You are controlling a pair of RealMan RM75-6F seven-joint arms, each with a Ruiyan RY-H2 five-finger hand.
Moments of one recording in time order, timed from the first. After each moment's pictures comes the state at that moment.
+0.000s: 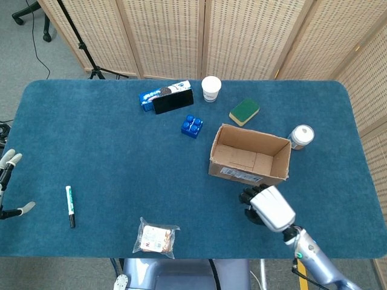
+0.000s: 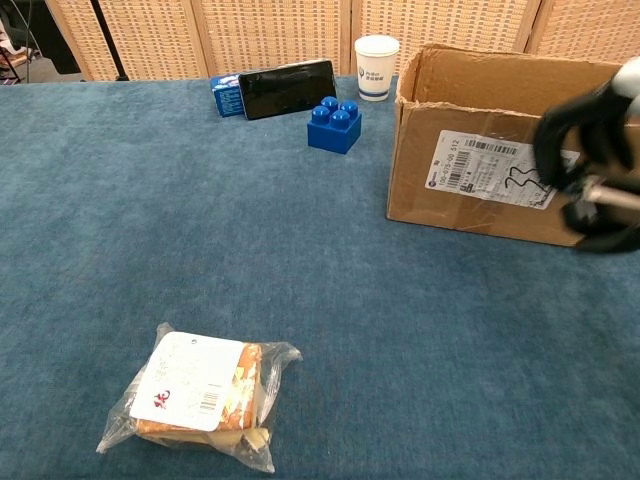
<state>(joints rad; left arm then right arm) -0.12 -0.99 -0.06 -1.64 1.50 1.46 -0.18 0.40 -1.21 0.03 -1.80 -1.74 1.29 -0.26</state>
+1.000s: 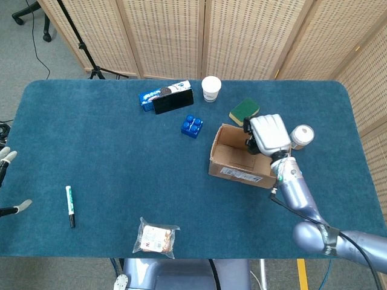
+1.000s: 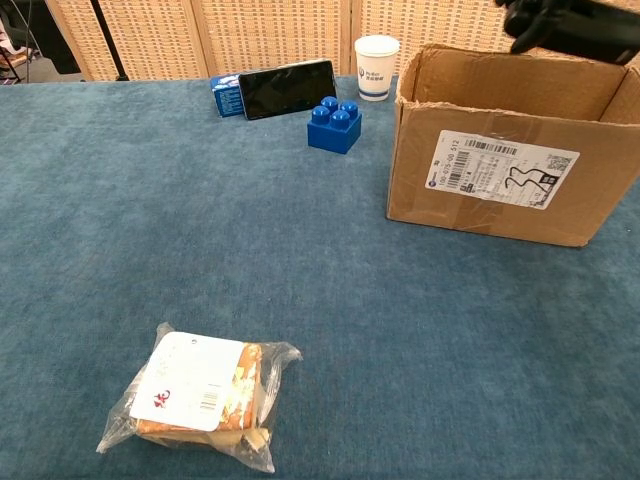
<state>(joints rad) -0.13 -0.97 -0.07 -1.63 1.48 1.45 -0.23 0.87 -1.20 0.38 -1.81 -0.68 1.05 -0.68</state>
